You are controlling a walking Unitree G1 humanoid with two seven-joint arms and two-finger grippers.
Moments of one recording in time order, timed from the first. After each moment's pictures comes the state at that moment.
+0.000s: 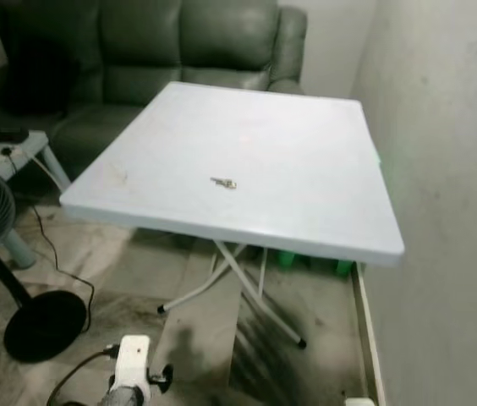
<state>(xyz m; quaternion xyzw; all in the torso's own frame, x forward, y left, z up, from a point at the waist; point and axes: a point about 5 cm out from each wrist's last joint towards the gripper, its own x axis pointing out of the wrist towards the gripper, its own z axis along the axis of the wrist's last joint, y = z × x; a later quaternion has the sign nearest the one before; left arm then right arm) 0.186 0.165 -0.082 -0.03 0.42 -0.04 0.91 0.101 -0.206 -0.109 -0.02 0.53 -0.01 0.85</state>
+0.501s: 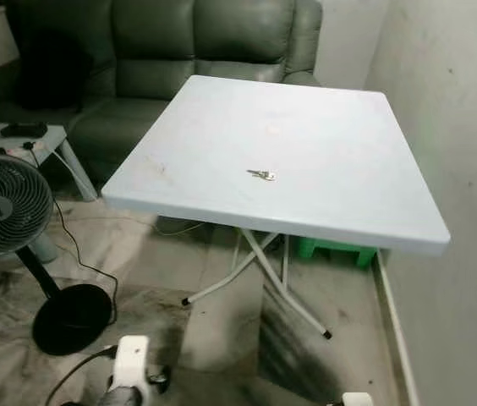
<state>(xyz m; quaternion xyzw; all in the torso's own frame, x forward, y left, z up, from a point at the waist) 0.191 0.160 -0.080 -0.03 0.41 -0.04 0.91 0.113 -0.200 -0.107 -0.02 0.52 0.00 0.86</state>
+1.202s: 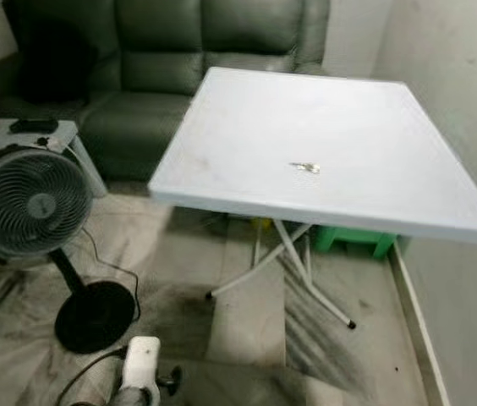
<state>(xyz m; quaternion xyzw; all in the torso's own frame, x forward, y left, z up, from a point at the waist) 0.187 0.189 -0.079 0.00 0.42 -0.02 0.91 0.106 -0.203 -0.109 -0.02 0.53 -0.01 0.85</state>
